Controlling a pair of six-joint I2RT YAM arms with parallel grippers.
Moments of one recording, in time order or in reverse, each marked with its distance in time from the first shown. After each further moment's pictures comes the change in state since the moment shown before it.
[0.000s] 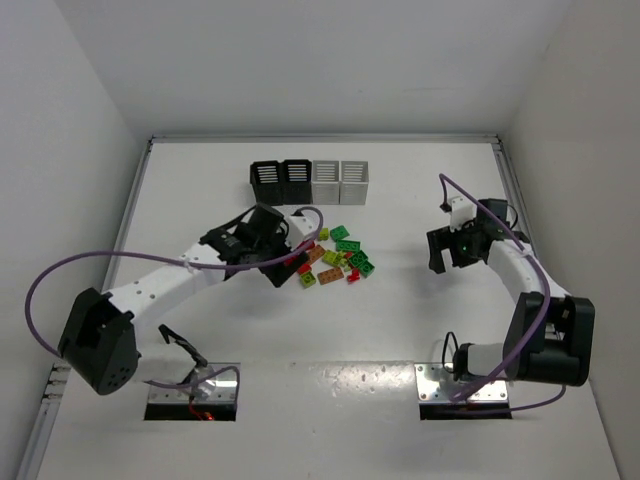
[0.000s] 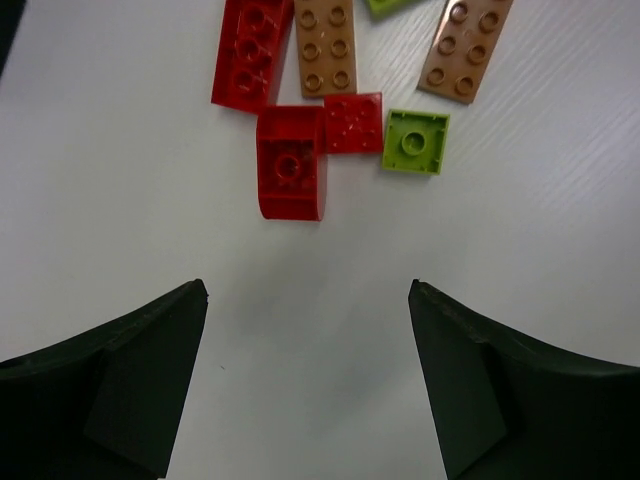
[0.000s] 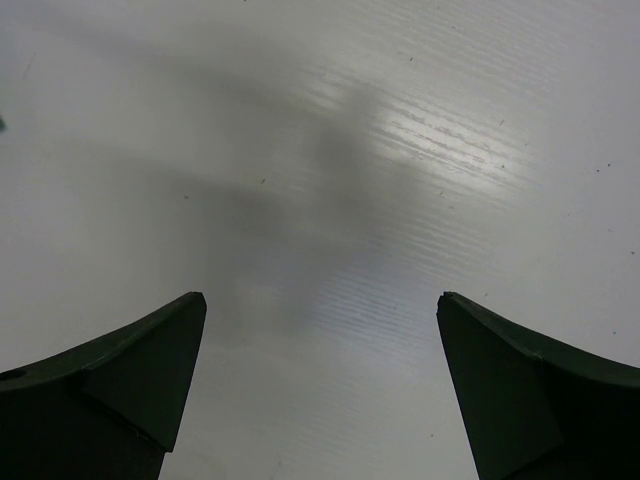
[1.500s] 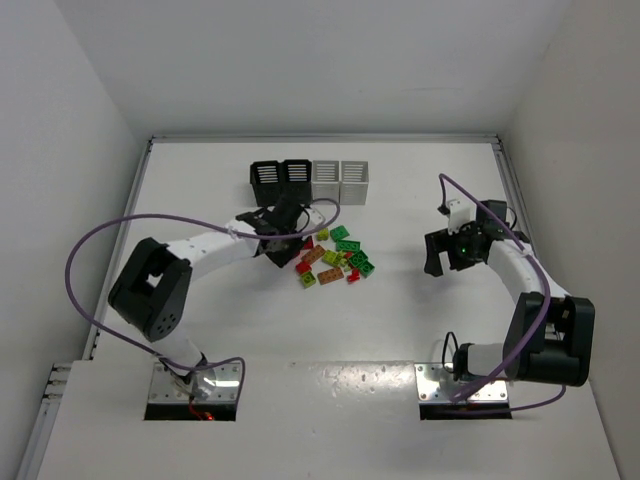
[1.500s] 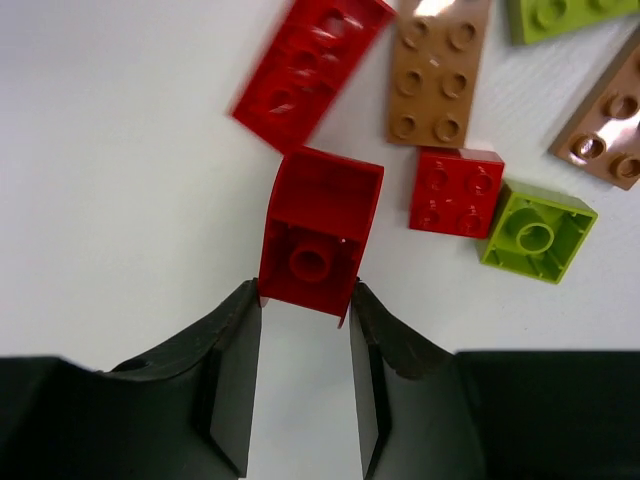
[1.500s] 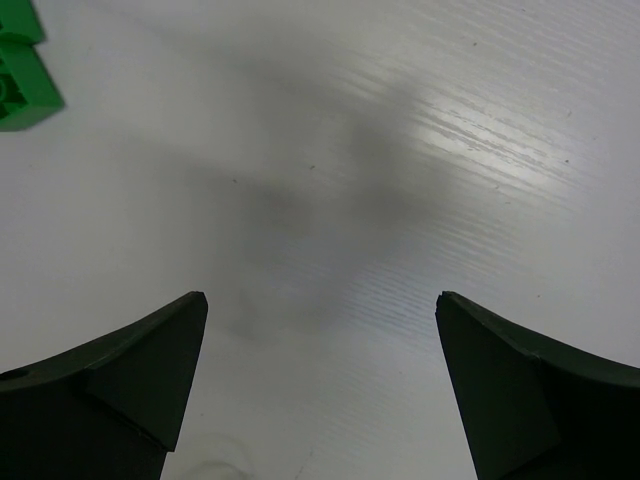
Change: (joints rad) left arm 0.000 0.391 0.116 0.057 -0.158 -0.061; right arm 0.000 0.006 0.000 -0.050 -0.064 0.004
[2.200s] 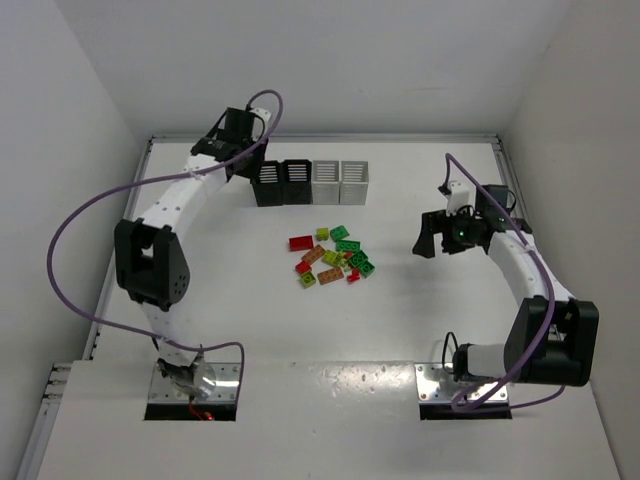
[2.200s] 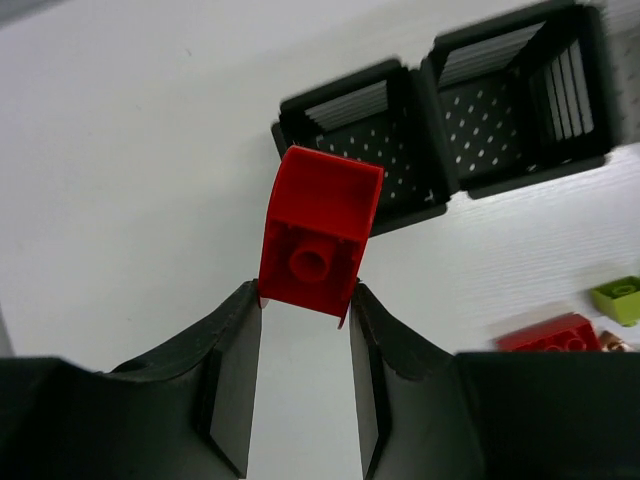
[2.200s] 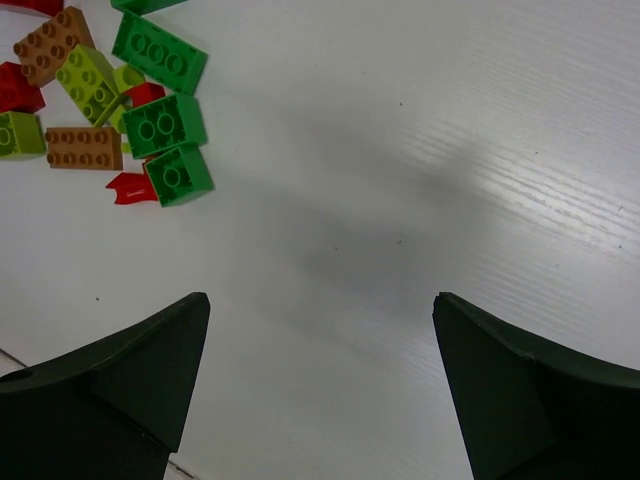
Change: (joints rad) left arm 0.343 0.140 0.643 -0.155 -0.046 -0.150; right arm 0.040 -0.008 0.120 -0.025 -0.157 0.164
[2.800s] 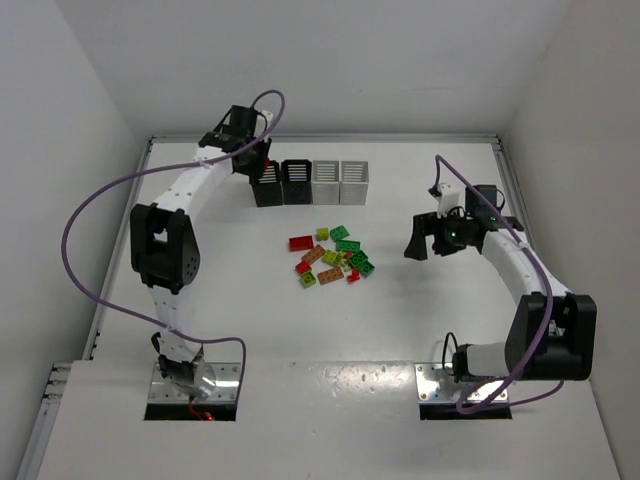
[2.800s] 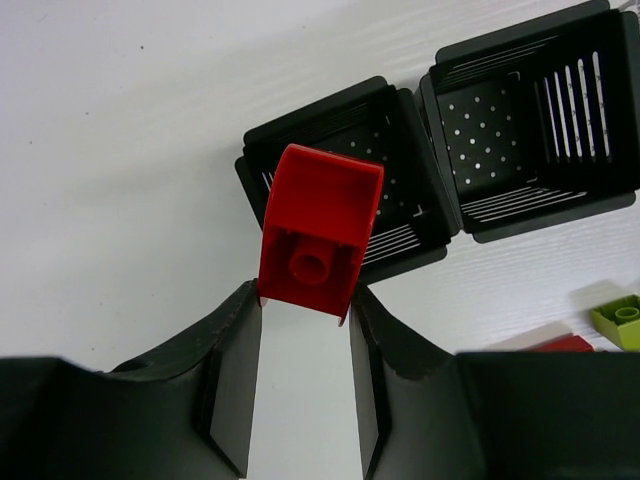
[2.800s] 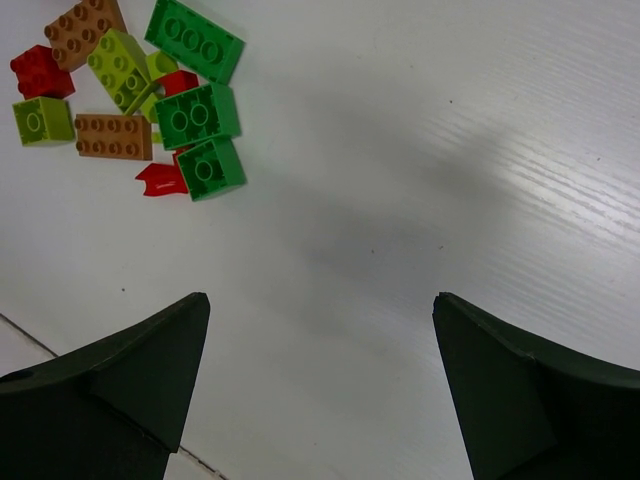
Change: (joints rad) left arm 0.032 0.167 0.117 -0.044 0.073 -0.015; right arm 0.062 0.021 0.000 -0.007 -0.012 0.036
